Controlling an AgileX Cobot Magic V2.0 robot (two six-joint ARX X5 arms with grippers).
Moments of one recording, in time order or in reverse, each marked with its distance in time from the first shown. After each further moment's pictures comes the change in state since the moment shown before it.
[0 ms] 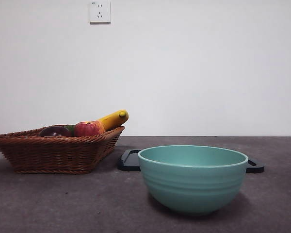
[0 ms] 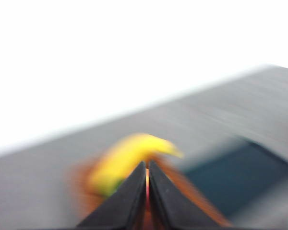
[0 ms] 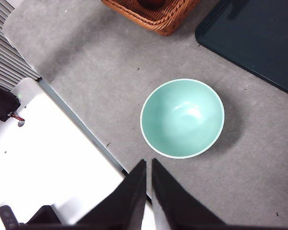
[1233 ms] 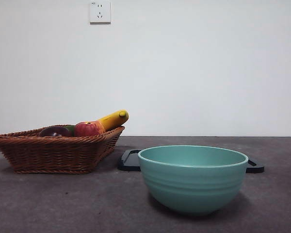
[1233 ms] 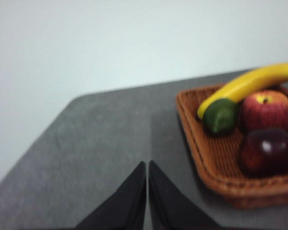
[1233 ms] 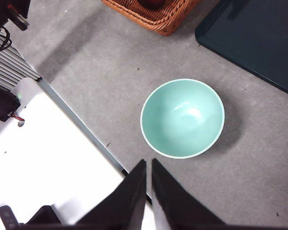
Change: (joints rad) left arm 0.087 -0.561 -0.727 0.216 -0.354 0.001; right arm 0.000 0.000 0.000 0.001 0.000 0.000
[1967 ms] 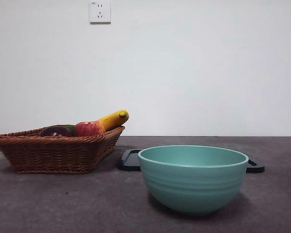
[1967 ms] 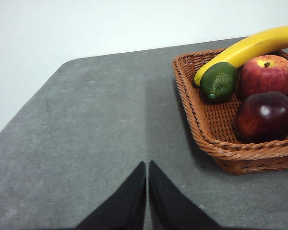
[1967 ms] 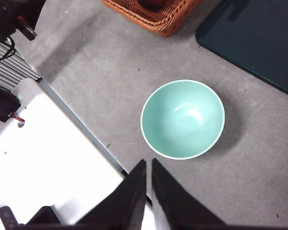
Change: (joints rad) left arm 0.000 0.002 0.000 -0.118 -0.001 -0.029; right arm 0.000 0.000 0.000 0.003 0.000 0.000
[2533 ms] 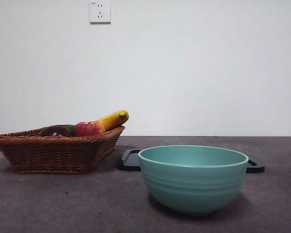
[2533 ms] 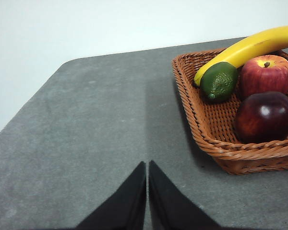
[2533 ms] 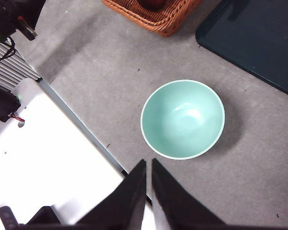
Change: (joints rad) left arm 0.000 0.000 0.000 0.000 0.000 0.000; right arm 0.000 0.000 0.000 0.000 0.001 0.000
